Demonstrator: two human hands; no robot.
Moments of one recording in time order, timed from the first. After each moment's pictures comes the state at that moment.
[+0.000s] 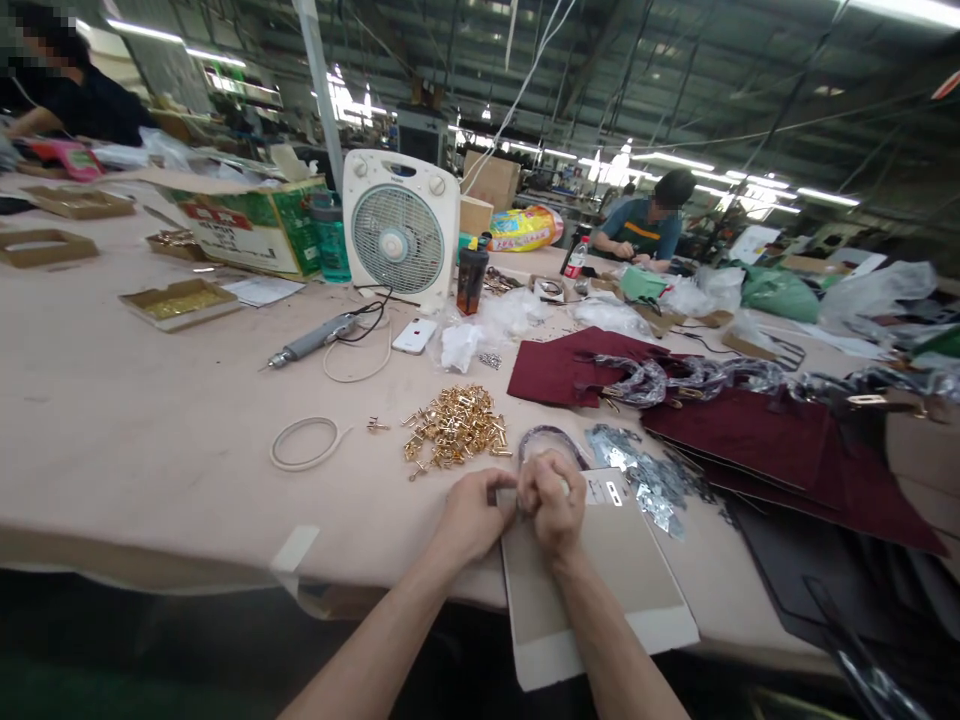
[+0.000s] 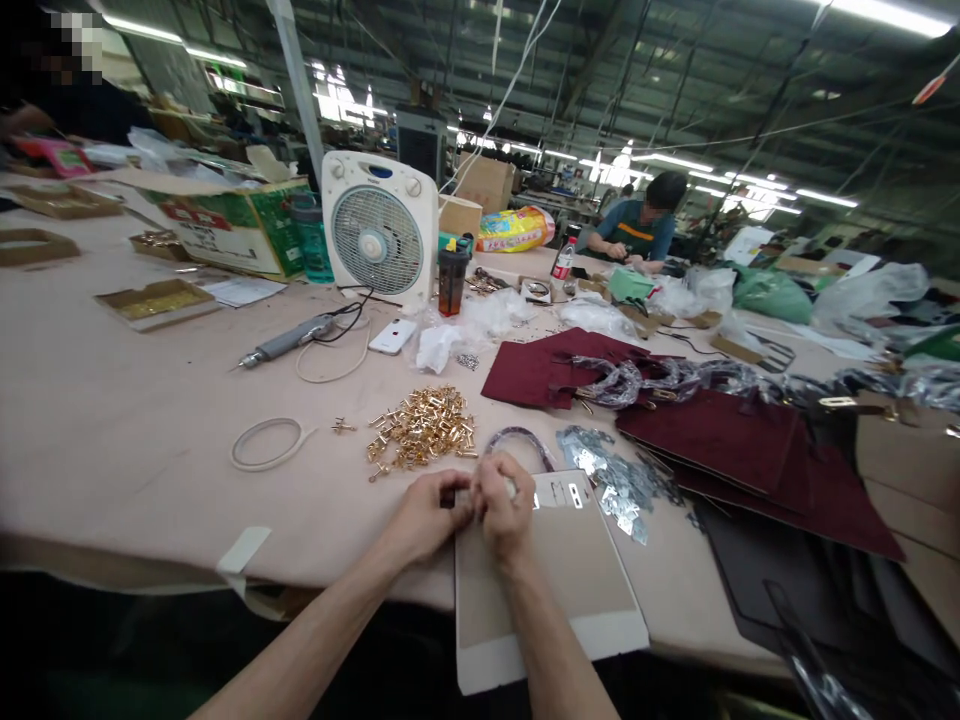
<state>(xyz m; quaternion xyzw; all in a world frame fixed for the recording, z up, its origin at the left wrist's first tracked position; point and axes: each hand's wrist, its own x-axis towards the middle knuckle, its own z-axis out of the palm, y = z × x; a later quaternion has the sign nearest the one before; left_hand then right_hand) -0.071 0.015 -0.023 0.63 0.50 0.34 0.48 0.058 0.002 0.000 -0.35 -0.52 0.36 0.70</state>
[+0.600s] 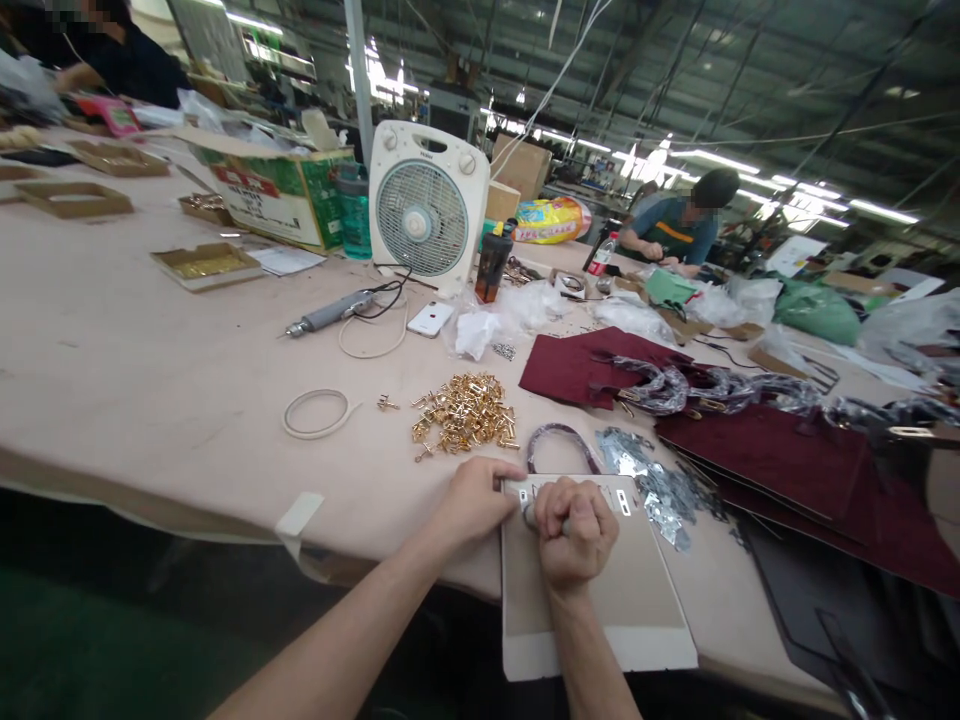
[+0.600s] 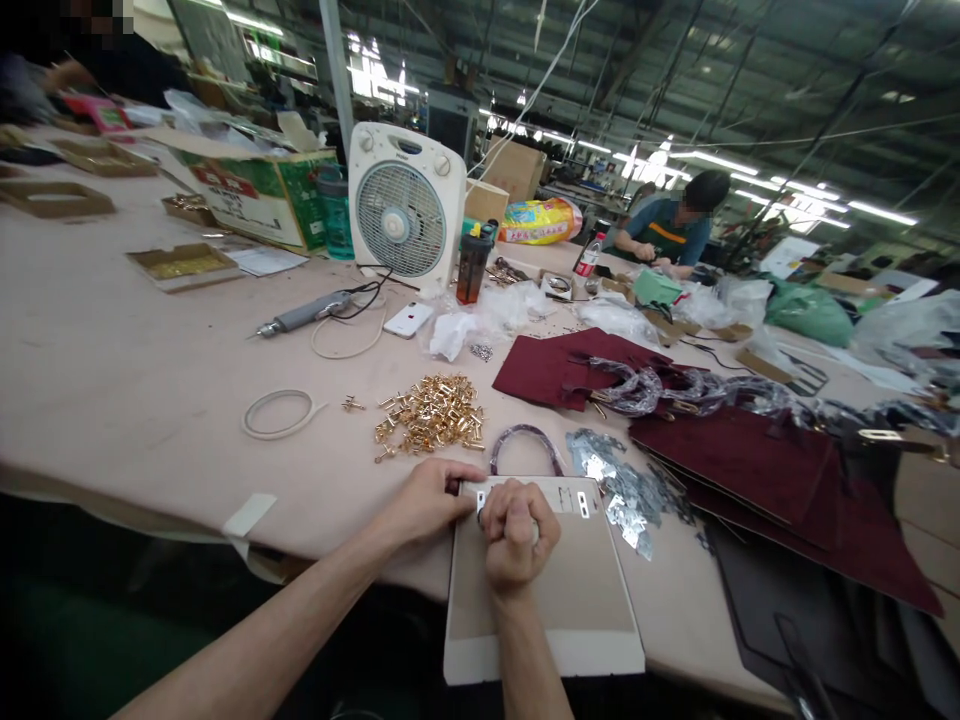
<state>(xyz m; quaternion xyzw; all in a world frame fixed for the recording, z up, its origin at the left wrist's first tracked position) -0.072 0.023 -0.031 0.62 0.49 0.34 0.52 0.047 -0.025 -0.005 -0.30 -0.45 0.33 0.77</state>
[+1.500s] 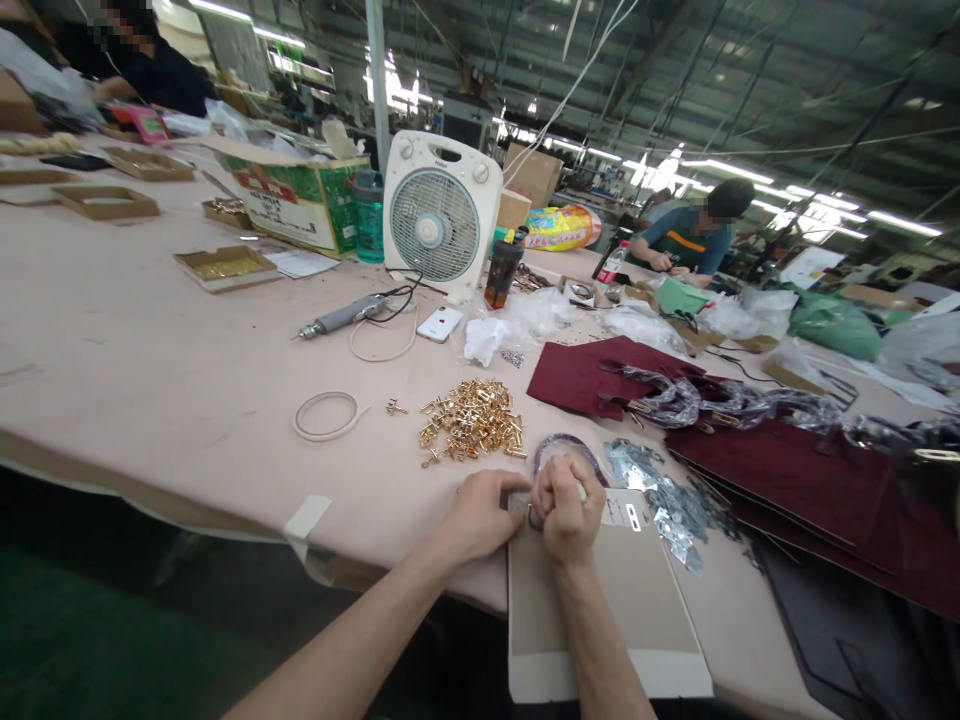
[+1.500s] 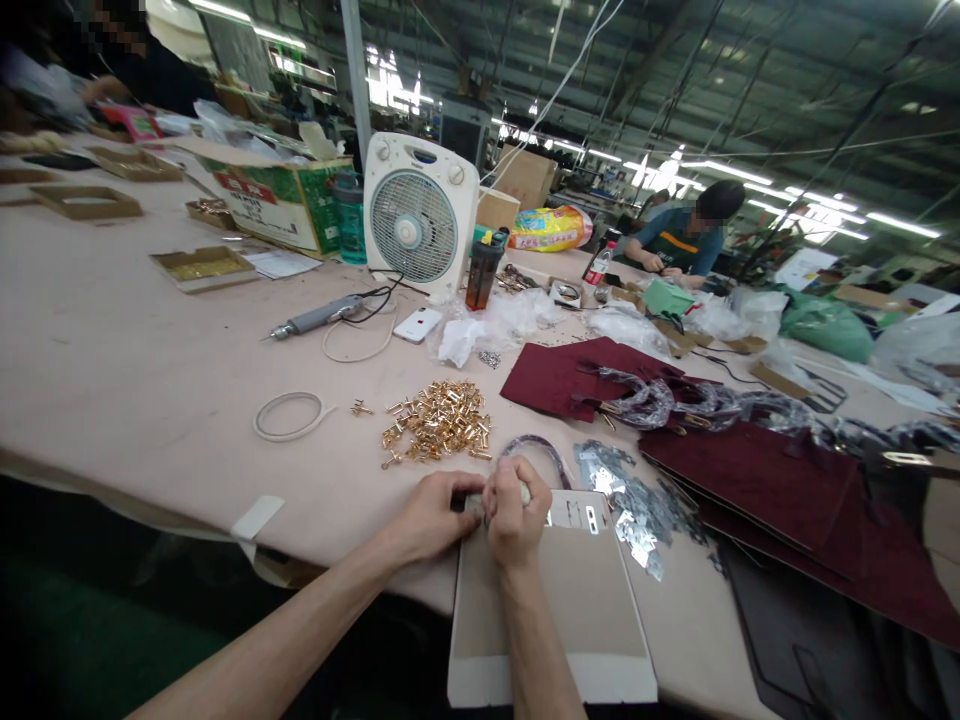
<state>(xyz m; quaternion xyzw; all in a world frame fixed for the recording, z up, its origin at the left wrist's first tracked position) -0.079 0.013 -0.009 0.67 0.43 0.35 0.49 0.045 0.004 0.011 -0.42 -0.49 0.36 0.67</state>
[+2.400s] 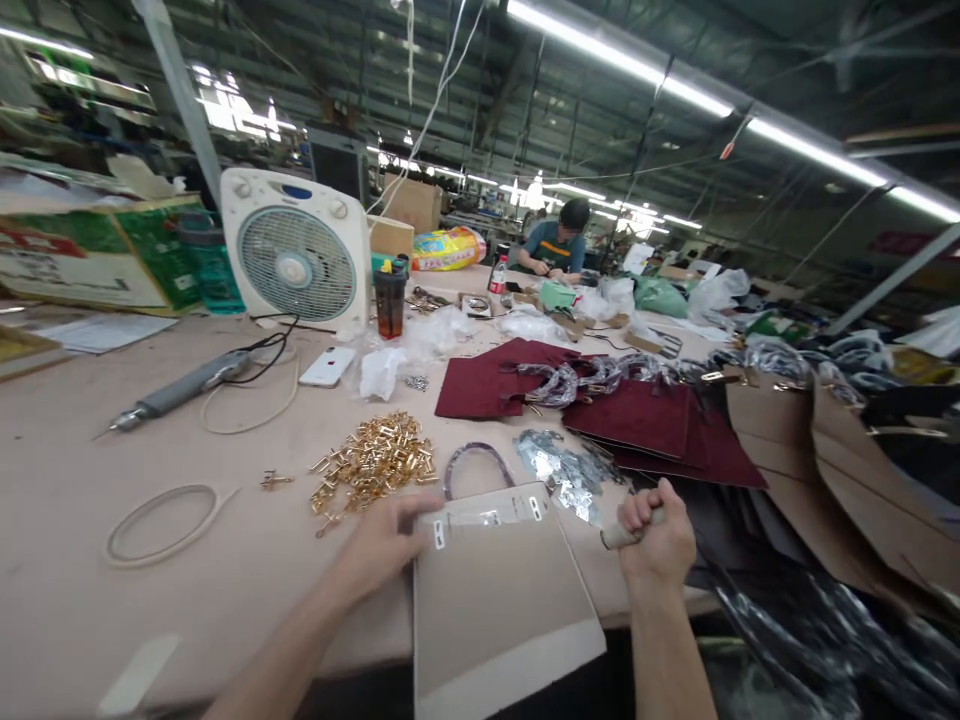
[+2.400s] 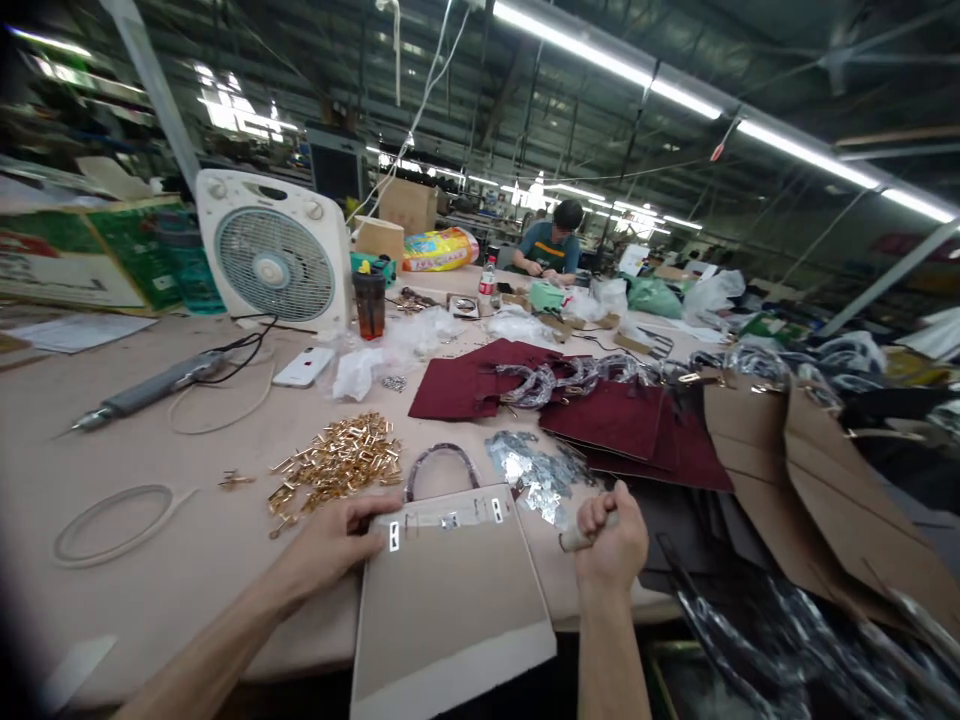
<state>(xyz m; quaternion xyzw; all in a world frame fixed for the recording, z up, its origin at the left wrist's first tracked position) -0.086 0.037 0.004 0.66 0.45 0.29 0.53 0.252 -0.056 0.023 -0.44 -0.19 0.24 0.84</state>
